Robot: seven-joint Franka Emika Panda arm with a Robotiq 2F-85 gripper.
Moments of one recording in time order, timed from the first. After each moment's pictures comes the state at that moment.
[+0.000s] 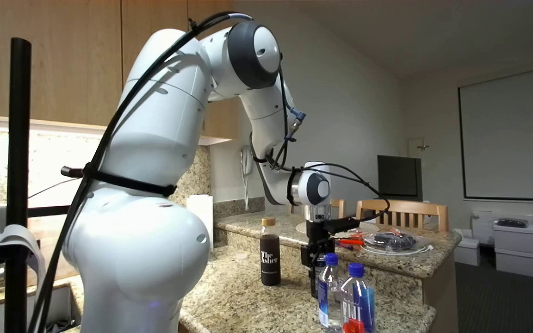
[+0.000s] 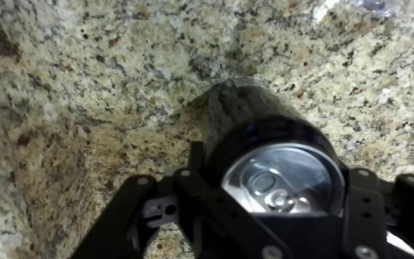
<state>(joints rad) 0.07 0.28 0.09 -2.16 -0.03 2.43 -1.31</state>
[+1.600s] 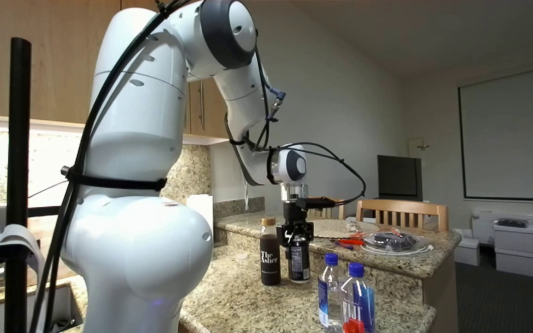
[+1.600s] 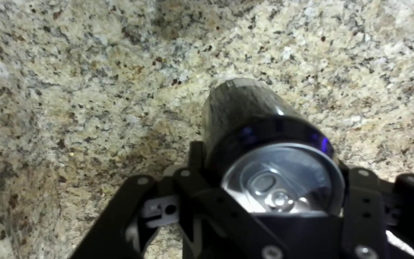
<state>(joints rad) 0.13 0.11 0.15 -2.21 -0.09 2.23 -1.10</state>
